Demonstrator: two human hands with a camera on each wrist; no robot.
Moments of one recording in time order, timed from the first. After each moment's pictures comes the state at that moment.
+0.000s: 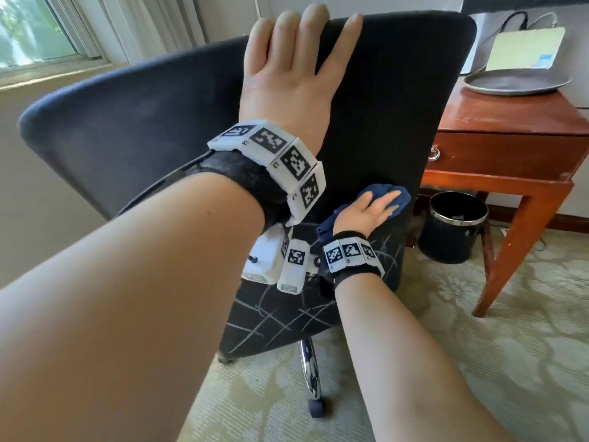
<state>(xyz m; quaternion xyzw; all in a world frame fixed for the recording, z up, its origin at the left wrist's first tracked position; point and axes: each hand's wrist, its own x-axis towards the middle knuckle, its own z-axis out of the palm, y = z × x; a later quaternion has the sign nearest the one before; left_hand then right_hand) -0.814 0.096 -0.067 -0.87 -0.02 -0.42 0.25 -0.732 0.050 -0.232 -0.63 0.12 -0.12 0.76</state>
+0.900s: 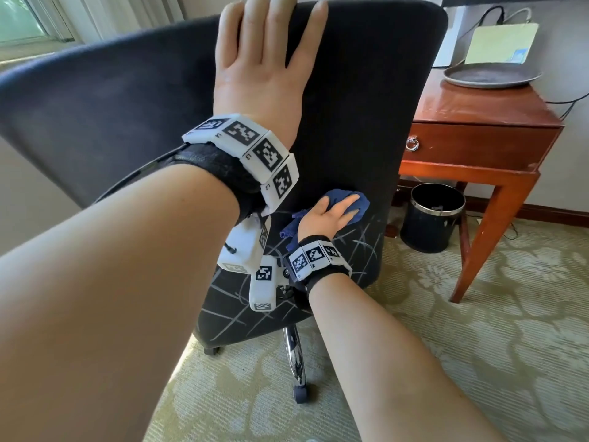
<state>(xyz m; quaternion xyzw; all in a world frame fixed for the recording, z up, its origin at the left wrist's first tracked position) -0.824 0.090 -0.072 -0.88 -0.03 -0.41 0.25 -0.767 0.059 -0.244 -0.64 0.12 -0.02 0.76</state>
